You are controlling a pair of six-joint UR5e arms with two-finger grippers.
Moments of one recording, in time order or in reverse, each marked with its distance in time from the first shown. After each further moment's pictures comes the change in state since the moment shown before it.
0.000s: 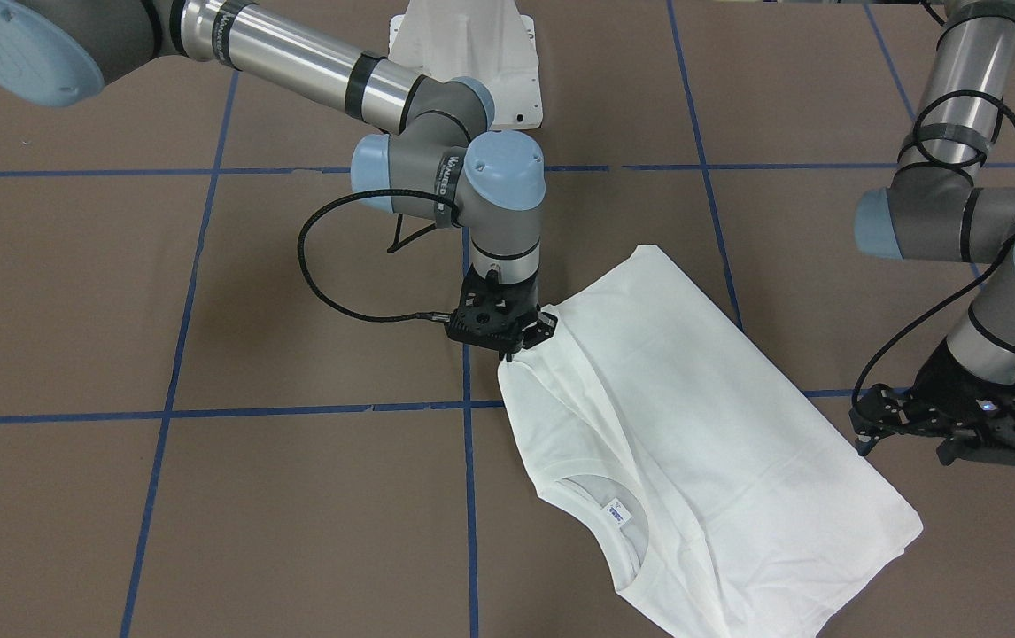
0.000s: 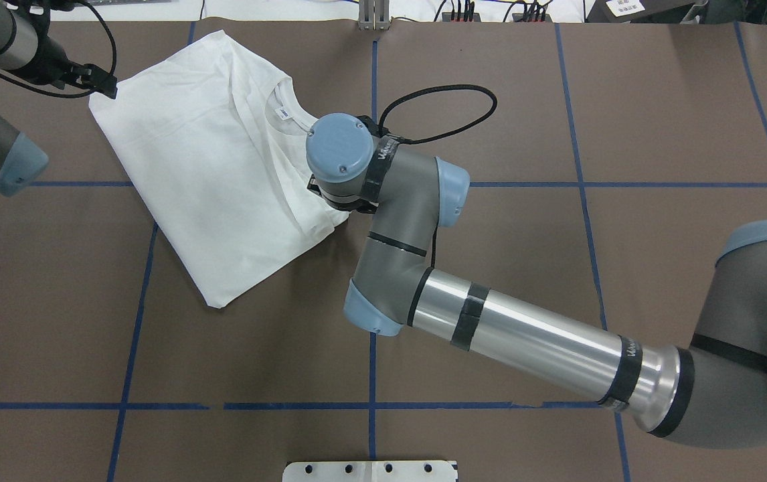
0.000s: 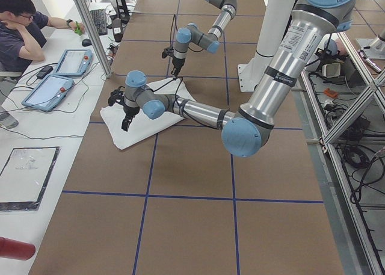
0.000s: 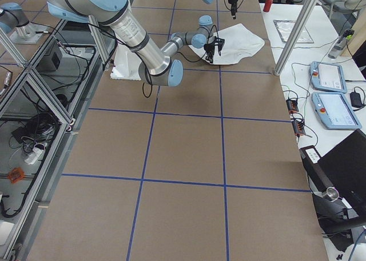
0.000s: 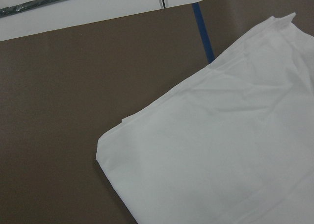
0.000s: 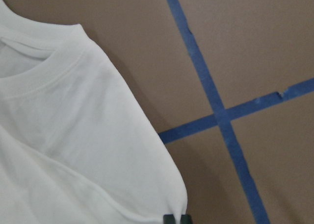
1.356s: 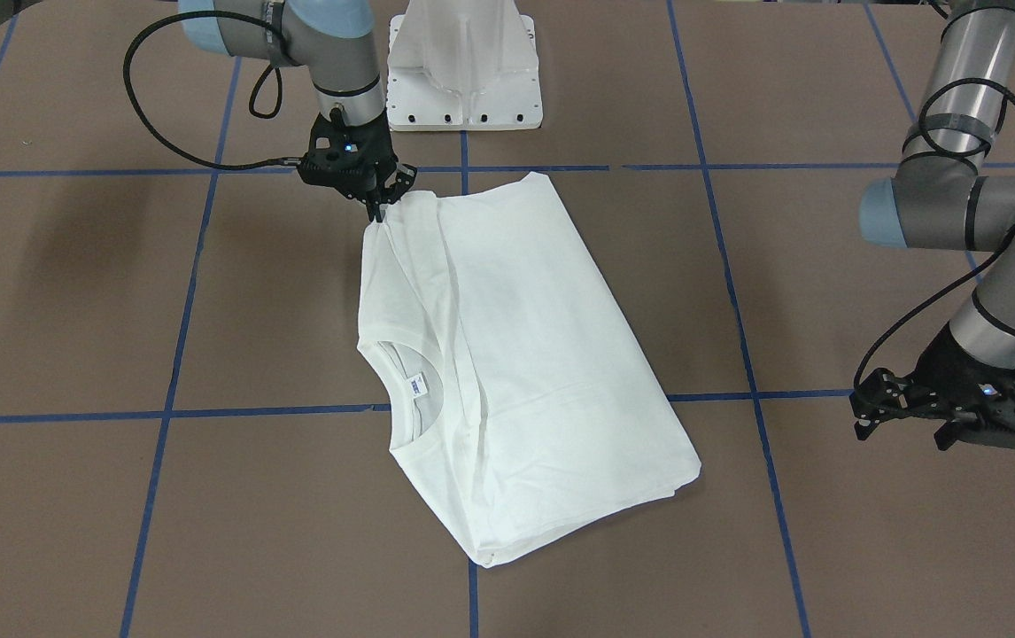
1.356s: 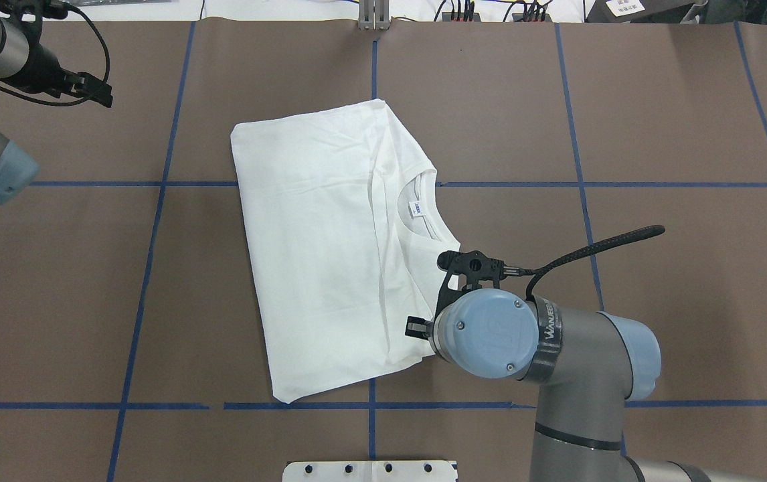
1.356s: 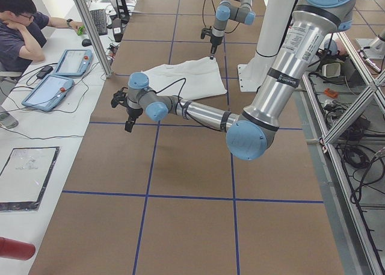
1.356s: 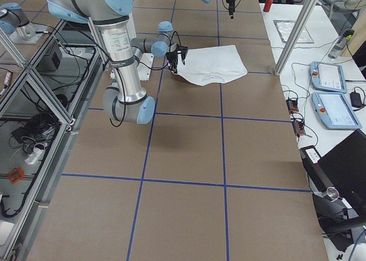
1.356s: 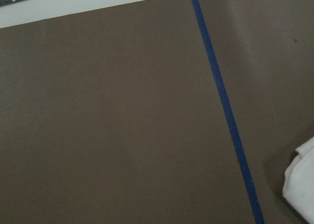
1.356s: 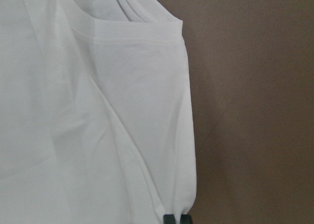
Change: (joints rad) left arm 0.000 0.038 -0.039 -0.001 -0.027 0.002; right arm -0.275 -0.510 0.808 -0.329 -0.141 0.049
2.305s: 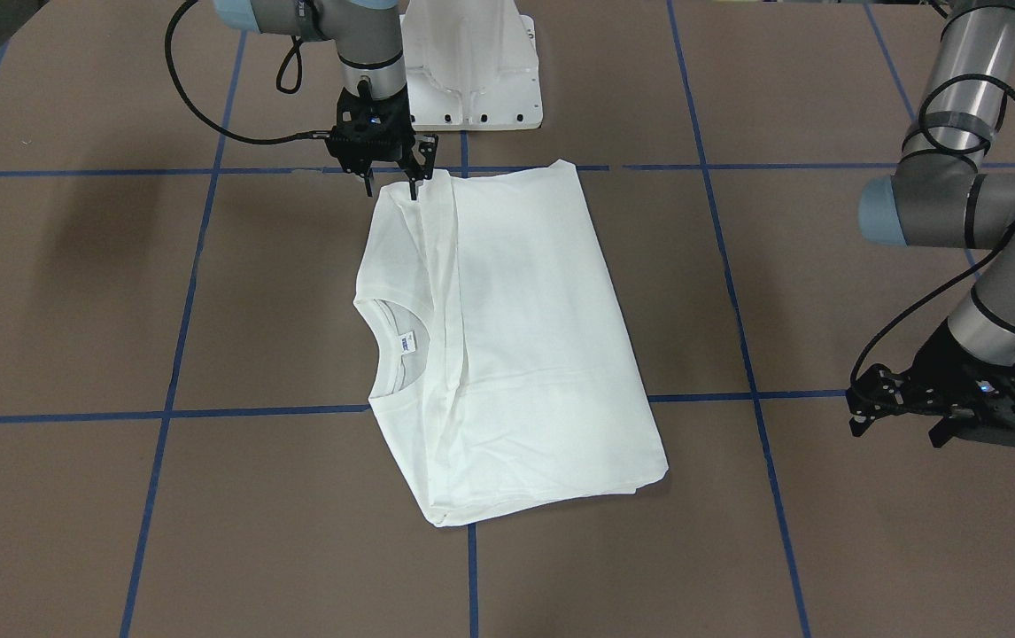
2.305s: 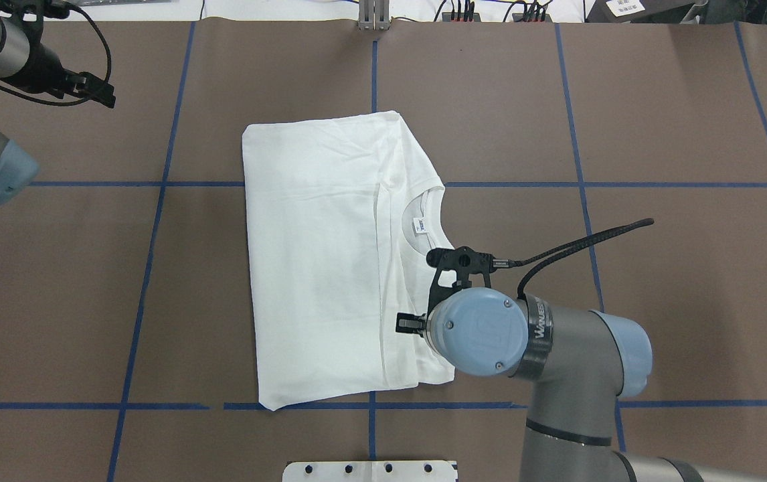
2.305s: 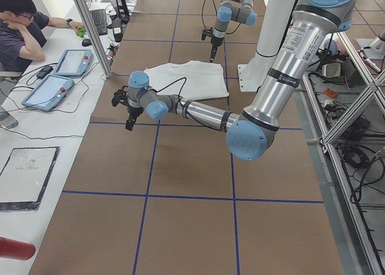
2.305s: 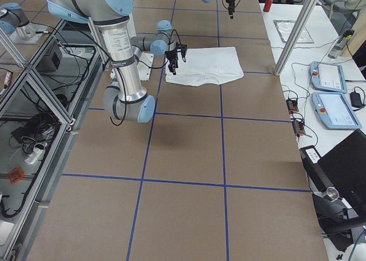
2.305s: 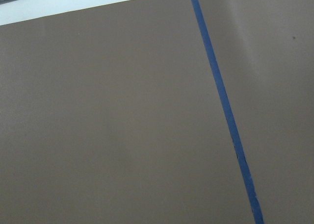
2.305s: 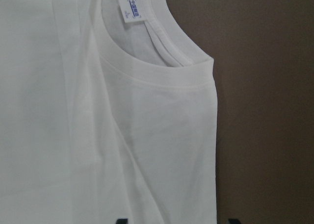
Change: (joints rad) left arm 0.000 0.001 -0.014 0.001 -0.023 -0.002; right arm 0.048 0.038 -0.029 -0.022 -0.011 -0.115
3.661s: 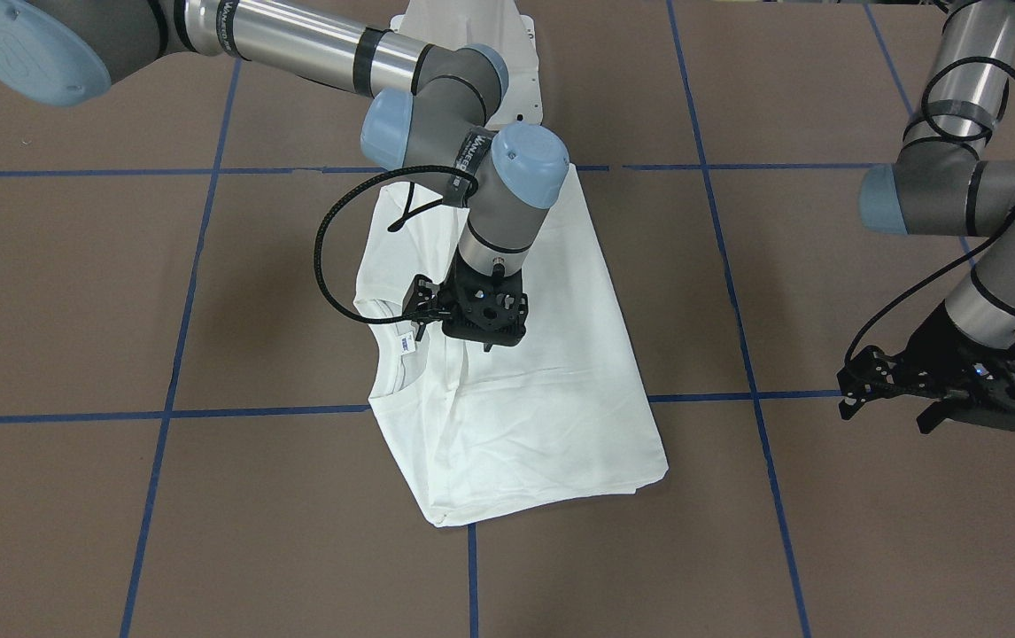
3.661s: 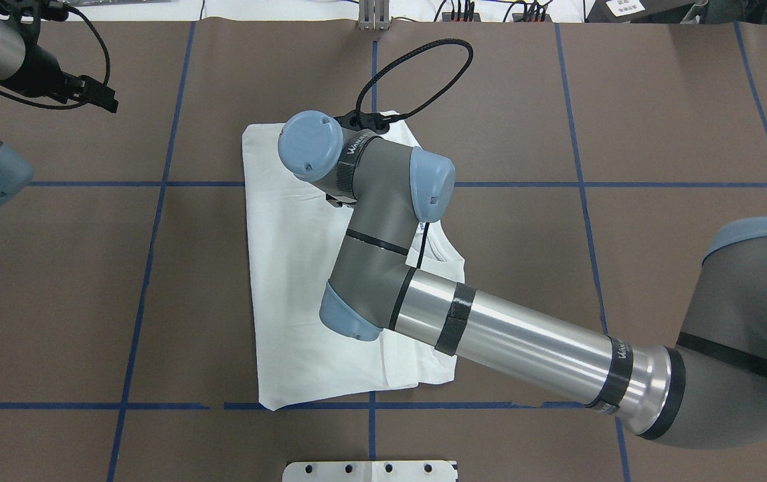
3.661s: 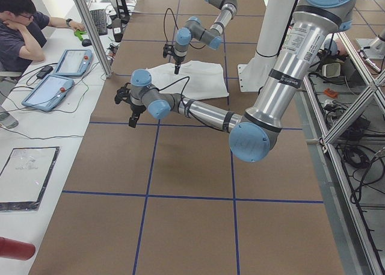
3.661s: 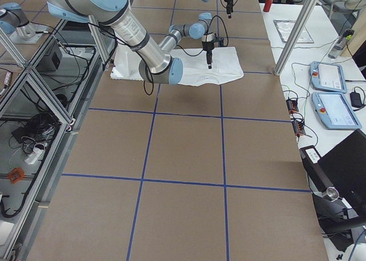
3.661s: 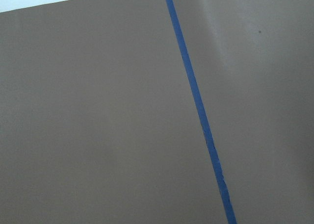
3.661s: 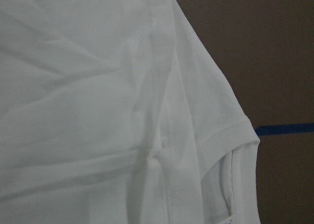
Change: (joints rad) left arm 0.000 0.022 -0.045 0.000 -0.041 -0.001; right arm 0.210 0.542 -0.764 -0.054 0.026 -0.272
